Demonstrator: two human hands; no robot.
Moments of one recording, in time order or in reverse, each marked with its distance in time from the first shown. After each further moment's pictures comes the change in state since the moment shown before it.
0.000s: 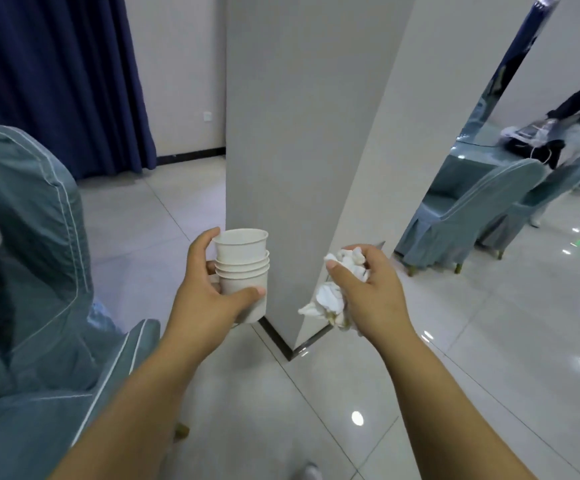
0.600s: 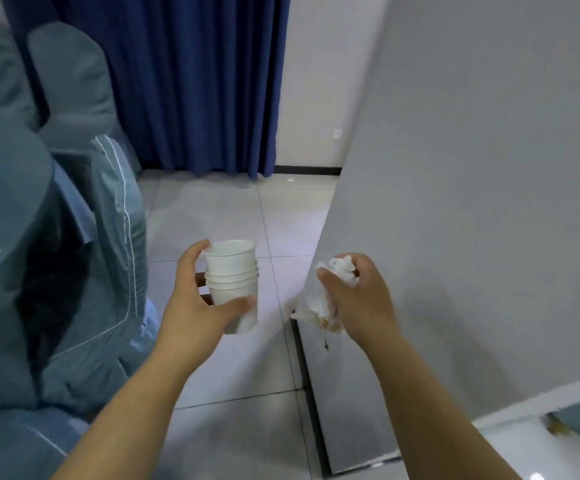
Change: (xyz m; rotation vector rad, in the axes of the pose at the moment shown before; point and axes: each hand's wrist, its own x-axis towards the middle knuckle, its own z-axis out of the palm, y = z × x) left_hand 0.306 -0.033 -0.019 -0.024 0.497 -0.127; right_hand 0.356 0.012 0.219 -0.036 -0.502 -0.031
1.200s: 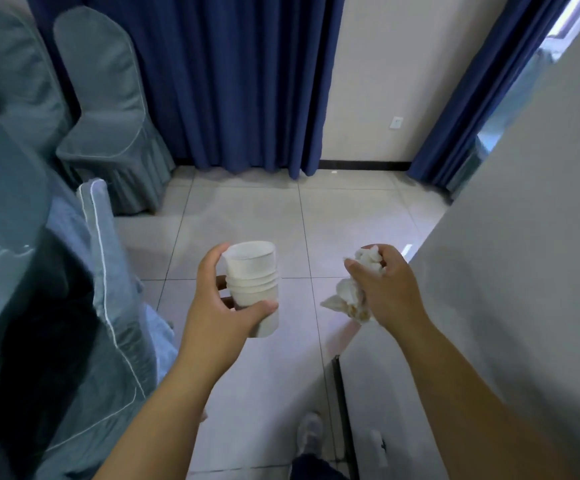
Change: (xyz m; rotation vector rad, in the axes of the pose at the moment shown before) left_hand 0.311 -0.014 0.018 0.092 0.110 -0.026; right_hand 0.332 -0.013 0.127 -0.033 -0.129 0.000
